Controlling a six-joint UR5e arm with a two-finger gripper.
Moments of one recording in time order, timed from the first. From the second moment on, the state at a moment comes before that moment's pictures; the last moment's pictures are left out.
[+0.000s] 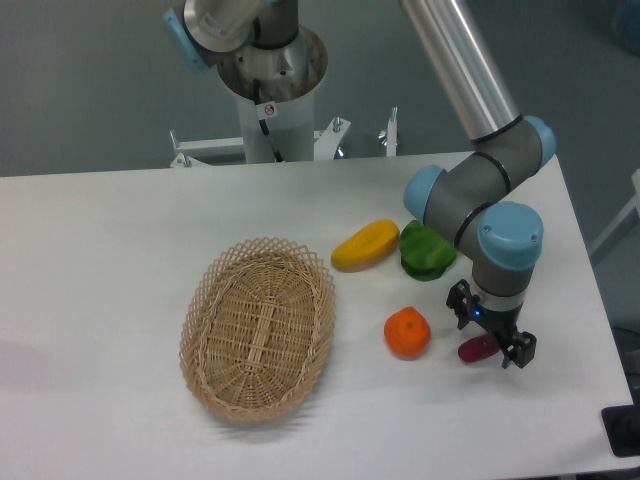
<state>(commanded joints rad) 2.67 -2.24 -1.54 -0.73 1.57 1.58</state>
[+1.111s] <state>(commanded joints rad) 2.67 -2.13 -1.50 -0.75 1.46 1.56</state>
